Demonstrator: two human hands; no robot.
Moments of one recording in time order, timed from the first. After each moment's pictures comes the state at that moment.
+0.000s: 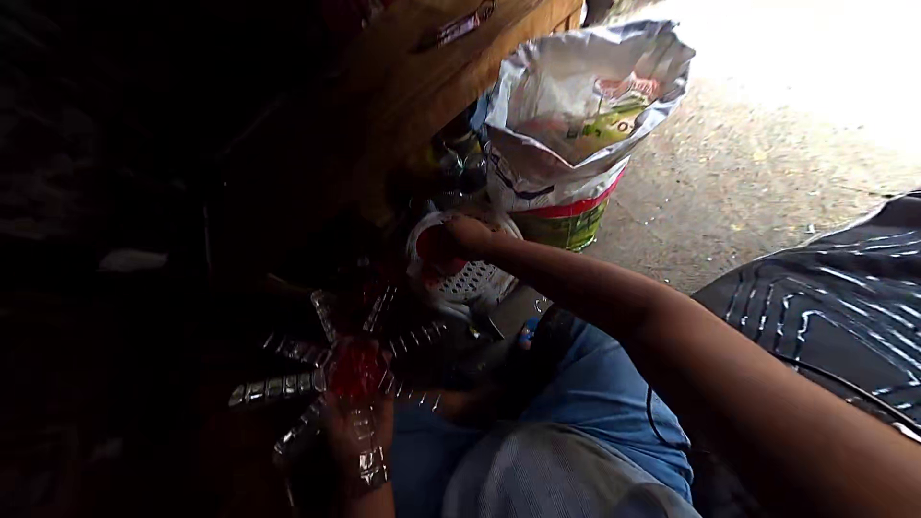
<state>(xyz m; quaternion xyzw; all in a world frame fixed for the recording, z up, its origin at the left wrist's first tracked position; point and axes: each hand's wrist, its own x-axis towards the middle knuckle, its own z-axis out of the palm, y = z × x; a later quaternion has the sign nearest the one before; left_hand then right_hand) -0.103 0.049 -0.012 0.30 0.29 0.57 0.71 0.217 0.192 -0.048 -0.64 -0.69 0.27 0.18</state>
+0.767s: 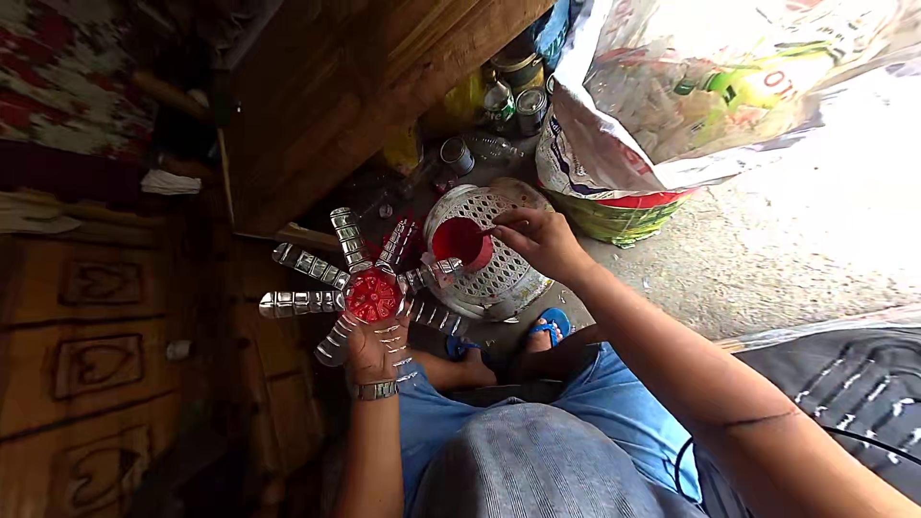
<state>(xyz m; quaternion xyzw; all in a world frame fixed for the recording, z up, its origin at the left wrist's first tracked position) -0.006 0.154 -0.019 0.26 0.34 0.60 0.68 0.292 0.170 -0.092 -0.50 -0.57 0.34 0.56</state>
